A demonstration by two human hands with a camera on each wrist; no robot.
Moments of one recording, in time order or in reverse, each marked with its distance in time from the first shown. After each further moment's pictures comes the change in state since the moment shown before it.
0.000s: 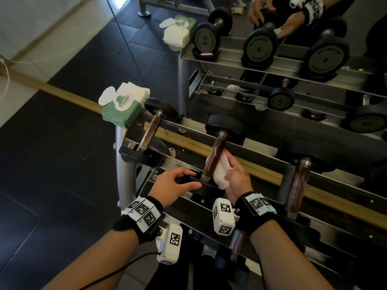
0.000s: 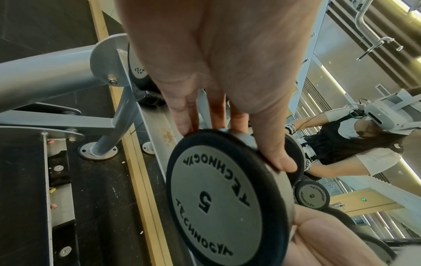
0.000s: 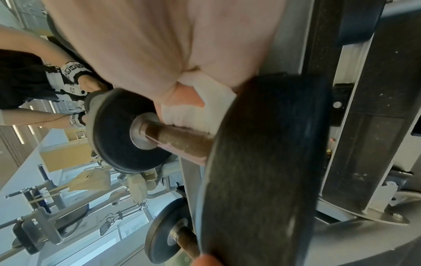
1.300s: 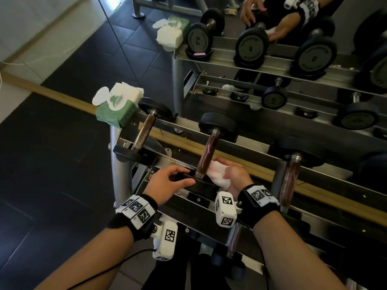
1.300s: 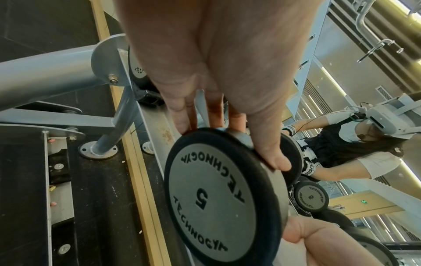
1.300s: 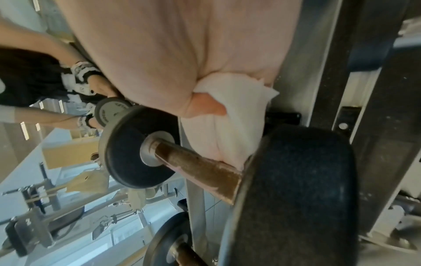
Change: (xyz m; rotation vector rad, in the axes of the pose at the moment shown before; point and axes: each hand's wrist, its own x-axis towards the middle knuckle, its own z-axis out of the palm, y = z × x) left_hand -0.001 0.000 0.003 -0.045 0.005 0.009; right_hand -0.001 -0.018 -0.008 -0.187 0.109 0.169
